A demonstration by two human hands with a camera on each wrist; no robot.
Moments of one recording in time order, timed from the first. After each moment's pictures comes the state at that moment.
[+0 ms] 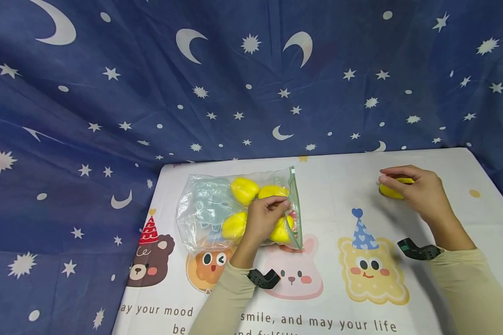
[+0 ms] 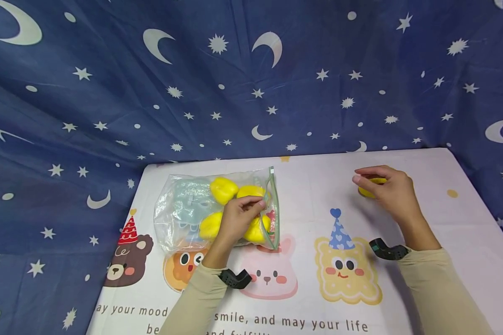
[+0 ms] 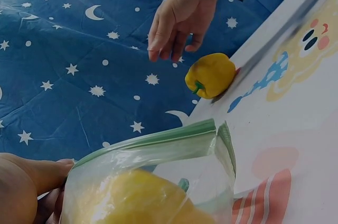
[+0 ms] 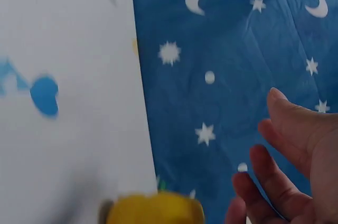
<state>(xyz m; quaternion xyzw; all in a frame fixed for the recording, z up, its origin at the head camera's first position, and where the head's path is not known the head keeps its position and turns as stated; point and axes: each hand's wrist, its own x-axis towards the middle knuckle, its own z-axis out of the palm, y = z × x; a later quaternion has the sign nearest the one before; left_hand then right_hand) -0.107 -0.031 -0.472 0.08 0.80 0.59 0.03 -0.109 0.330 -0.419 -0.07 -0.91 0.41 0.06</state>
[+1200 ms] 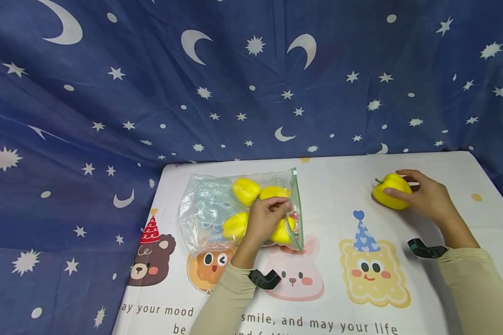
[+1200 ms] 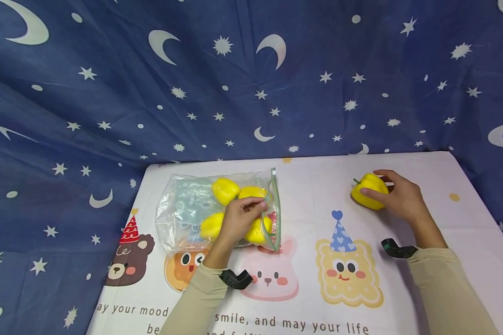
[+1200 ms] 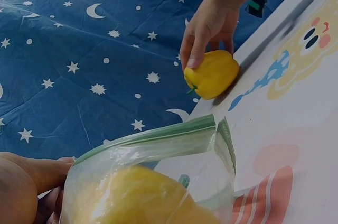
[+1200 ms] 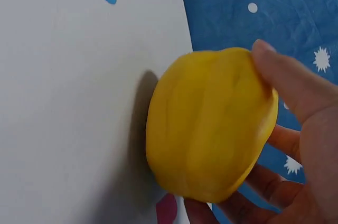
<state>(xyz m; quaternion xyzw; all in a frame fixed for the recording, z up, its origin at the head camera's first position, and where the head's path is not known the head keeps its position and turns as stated) -0.106 -0.032 -0.472 0.06 0.79 0.60 0.05 -0.122 0.369 -0.459 -0.10 -0.95 0.30 -0.05</state>
